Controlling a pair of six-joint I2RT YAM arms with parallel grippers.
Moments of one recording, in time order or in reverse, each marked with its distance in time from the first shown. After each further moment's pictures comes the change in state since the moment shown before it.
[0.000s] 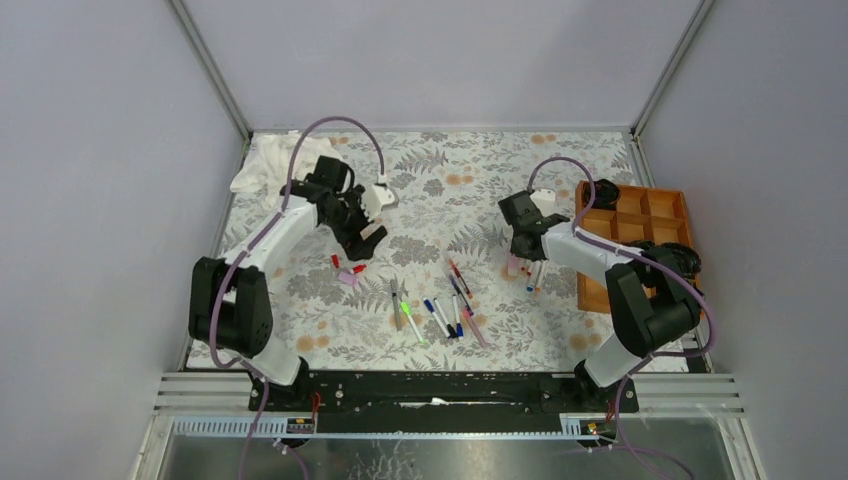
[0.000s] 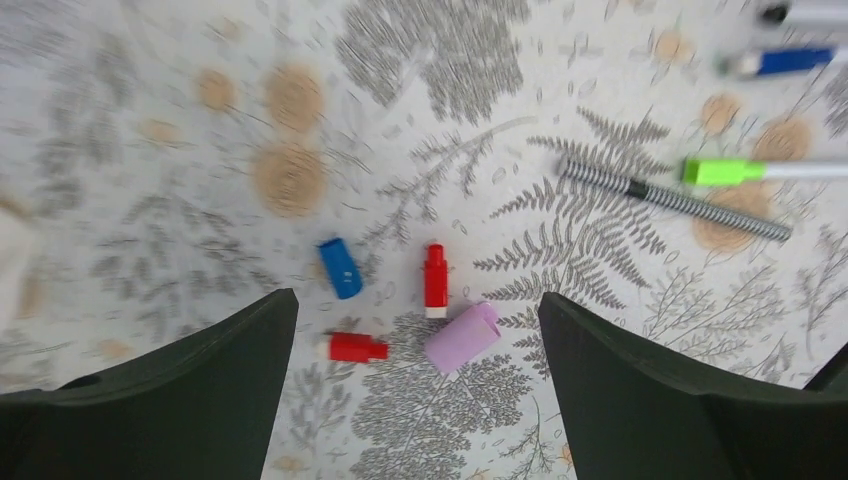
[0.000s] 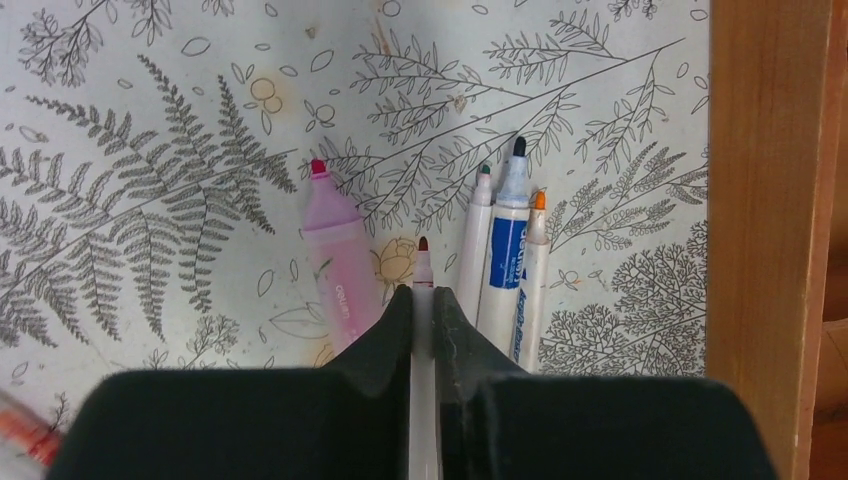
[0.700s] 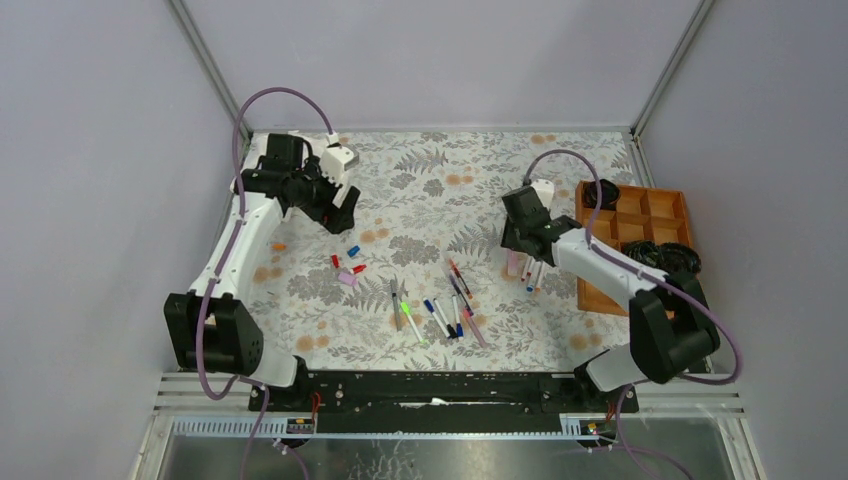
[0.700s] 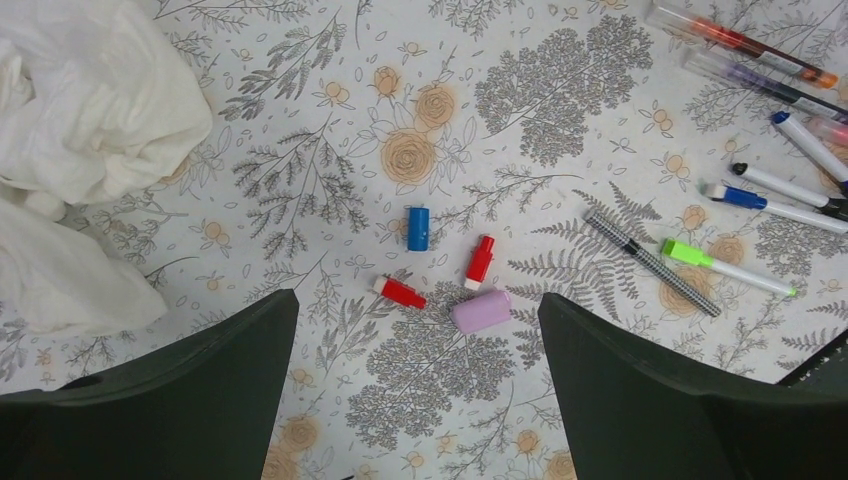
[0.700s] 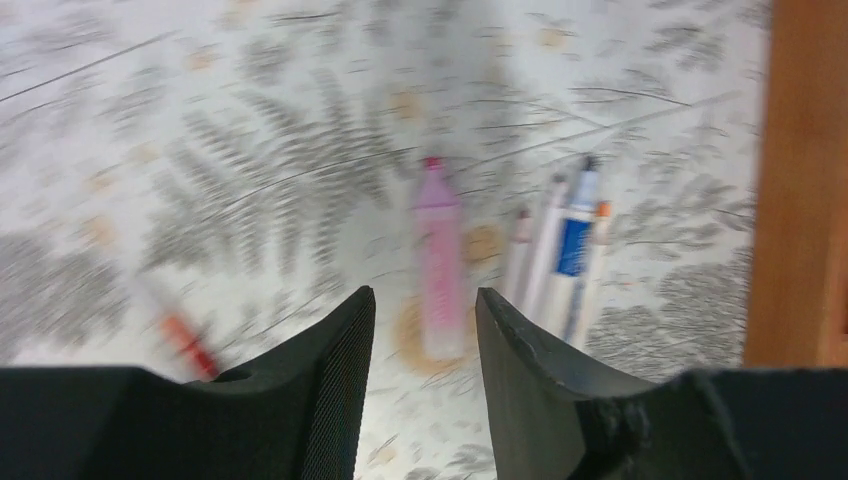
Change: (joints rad) left arm 0.161 -0.151 0.183 -0.074 0.024 -0.264; right arm 0.011 -0.090 0.000 0.029 -0.059 -0.031
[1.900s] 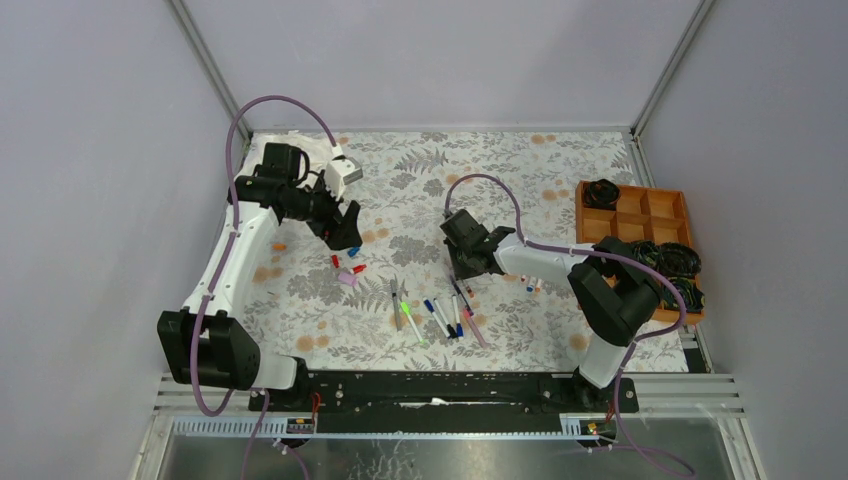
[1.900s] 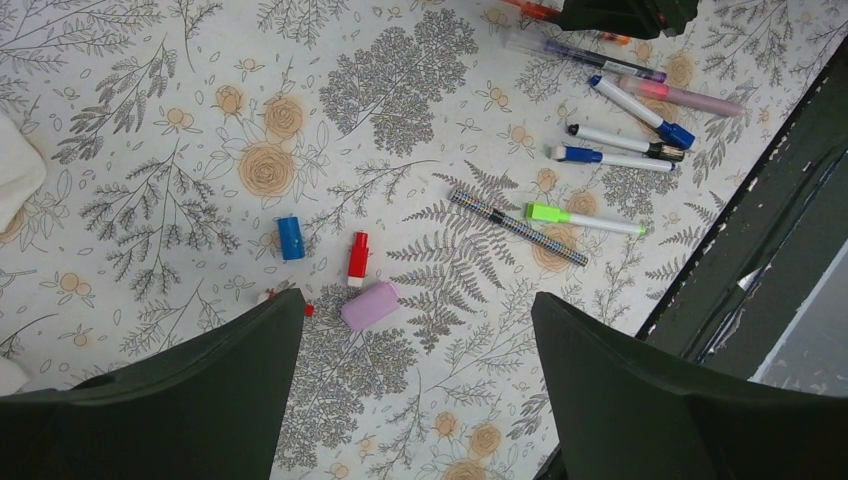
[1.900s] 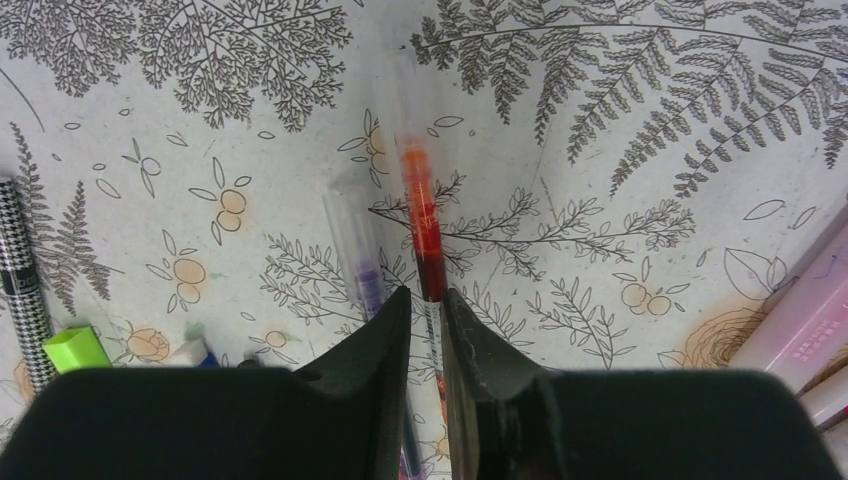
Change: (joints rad) left arm 0.002 -0.073 -0.027 -0.146 0.239 0.063; right arm 0.302 0.245 0.109 0.055 -0.247 -0.131
